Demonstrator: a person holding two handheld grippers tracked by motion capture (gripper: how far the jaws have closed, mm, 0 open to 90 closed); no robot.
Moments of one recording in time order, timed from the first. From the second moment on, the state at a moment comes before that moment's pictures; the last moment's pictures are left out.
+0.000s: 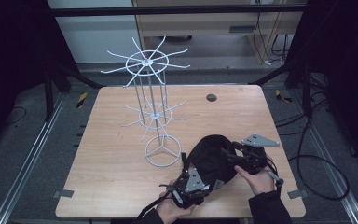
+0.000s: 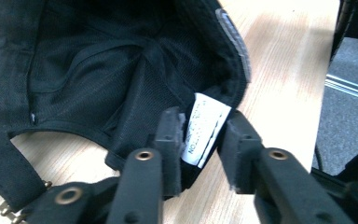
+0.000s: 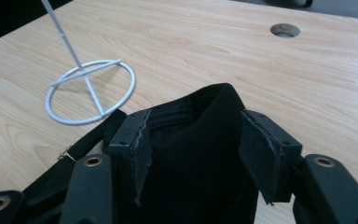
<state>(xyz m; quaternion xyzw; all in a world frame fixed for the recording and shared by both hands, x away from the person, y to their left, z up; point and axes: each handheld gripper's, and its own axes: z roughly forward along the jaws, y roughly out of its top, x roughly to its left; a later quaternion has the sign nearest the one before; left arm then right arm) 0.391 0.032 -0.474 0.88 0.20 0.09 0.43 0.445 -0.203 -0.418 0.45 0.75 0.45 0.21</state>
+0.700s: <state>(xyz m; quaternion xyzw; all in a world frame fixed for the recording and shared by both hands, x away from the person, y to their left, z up) 0.412 0.052 -0.455 0.84 0.24 0.07 0.48 0.432 -0.228 -0.421 0.38 0.77 0.48 0.19</state>
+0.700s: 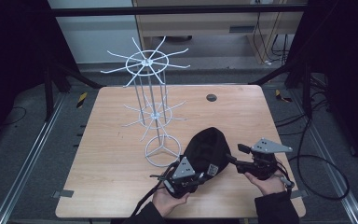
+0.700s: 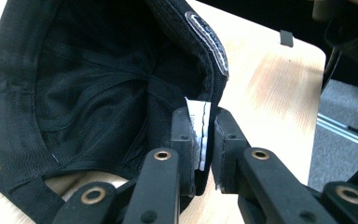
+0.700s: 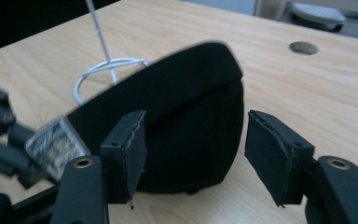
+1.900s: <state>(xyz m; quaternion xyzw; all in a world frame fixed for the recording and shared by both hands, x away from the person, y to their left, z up) 0.418 0.070 -0.464 0.83 0.28 0.06 0.48 0.451 -0.211 -0.443 0.35 0.78 0.49 0.17</state>
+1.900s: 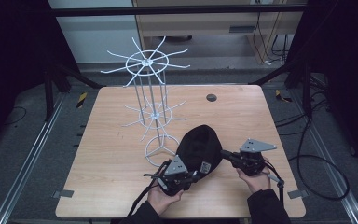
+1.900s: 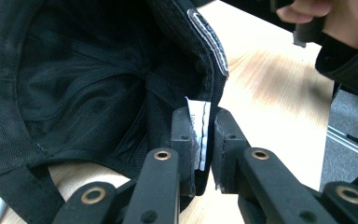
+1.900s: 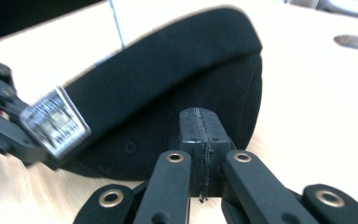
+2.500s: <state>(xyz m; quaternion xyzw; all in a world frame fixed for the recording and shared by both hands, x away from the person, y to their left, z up) 0.423 0.081 -0.468 0.83 0.30 0.07 0.46 0.488 -0.166 -0.433 0.36 0.73 0.55 0.16</state>
